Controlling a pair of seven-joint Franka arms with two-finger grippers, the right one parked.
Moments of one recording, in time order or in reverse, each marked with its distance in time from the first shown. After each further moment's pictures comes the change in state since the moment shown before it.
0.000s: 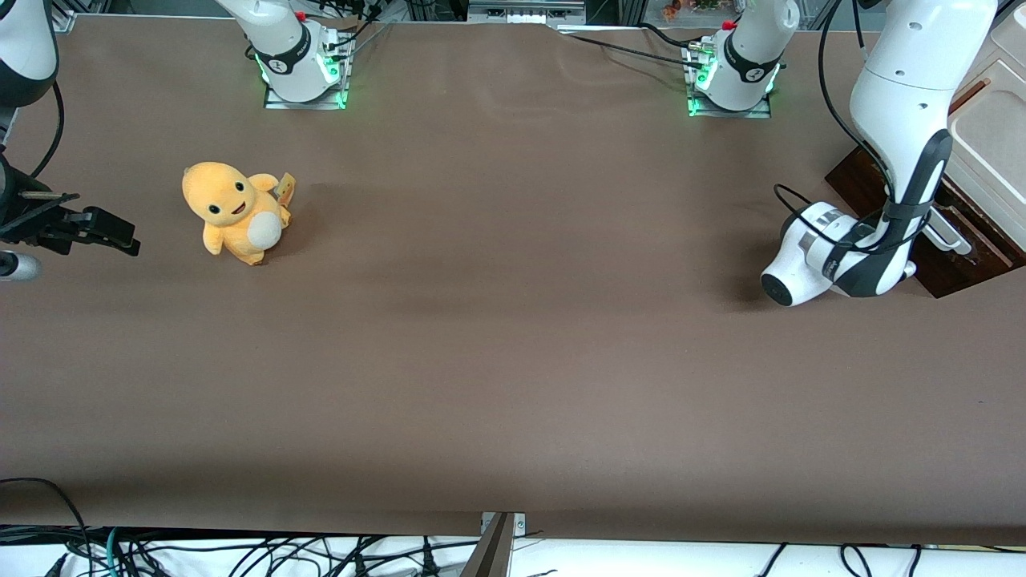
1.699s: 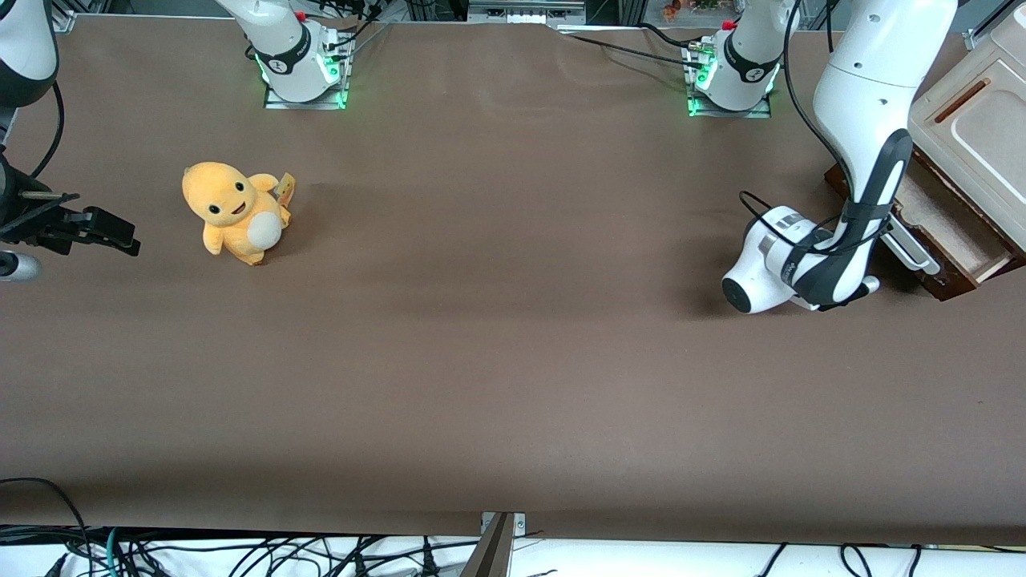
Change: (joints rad) arm -0.141 0.018 -0.004 0.097 -0.071 -0.034 0.033
